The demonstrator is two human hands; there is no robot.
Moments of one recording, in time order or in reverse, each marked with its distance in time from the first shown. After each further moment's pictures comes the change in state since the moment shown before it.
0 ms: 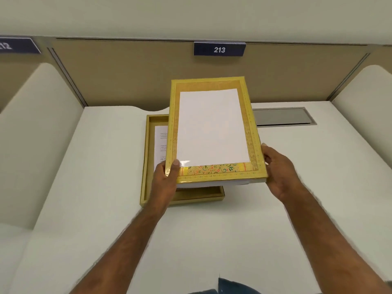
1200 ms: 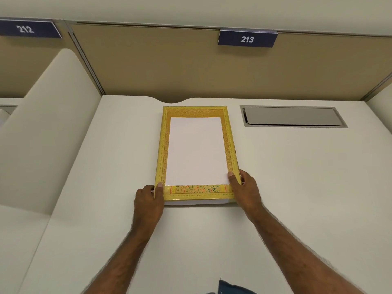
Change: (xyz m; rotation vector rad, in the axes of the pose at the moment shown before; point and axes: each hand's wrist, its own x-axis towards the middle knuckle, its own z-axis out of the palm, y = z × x) left_hand -0.003 -0.082 -0.078 0.529 0.267 -0.086; right_hand 0.044 0.143 0.064 -0.658 0.027 -0.206
